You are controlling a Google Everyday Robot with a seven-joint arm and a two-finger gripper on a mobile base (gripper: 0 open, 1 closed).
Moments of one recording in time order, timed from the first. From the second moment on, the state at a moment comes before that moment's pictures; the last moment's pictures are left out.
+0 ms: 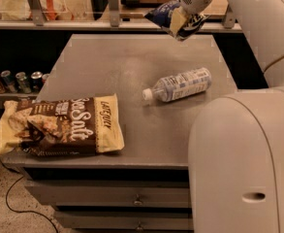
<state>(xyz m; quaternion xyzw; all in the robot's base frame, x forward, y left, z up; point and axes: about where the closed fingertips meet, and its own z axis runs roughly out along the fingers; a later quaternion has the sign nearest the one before) 0.767 -0.156 0.953 -0.34 0.90 -0.03 0.26</state>
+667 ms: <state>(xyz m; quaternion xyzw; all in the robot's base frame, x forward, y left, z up) 0.695 -0.105 0.993 -0.48 0.83 -0.03 0.29</state>
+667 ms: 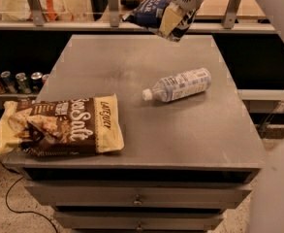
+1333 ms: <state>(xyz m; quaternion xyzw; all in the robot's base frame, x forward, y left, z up) 0.638 -0.056 0.993 -0.57 0.78 -0.01 0.28</state>
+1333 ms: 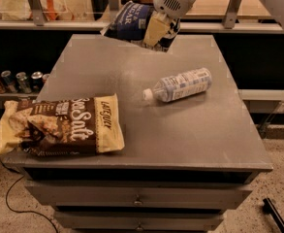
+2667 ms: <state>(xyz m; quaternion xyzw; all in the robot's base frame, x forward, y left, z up) 0.569 0.090 0.988 -0.76 0.61 0.02 0.24</state>
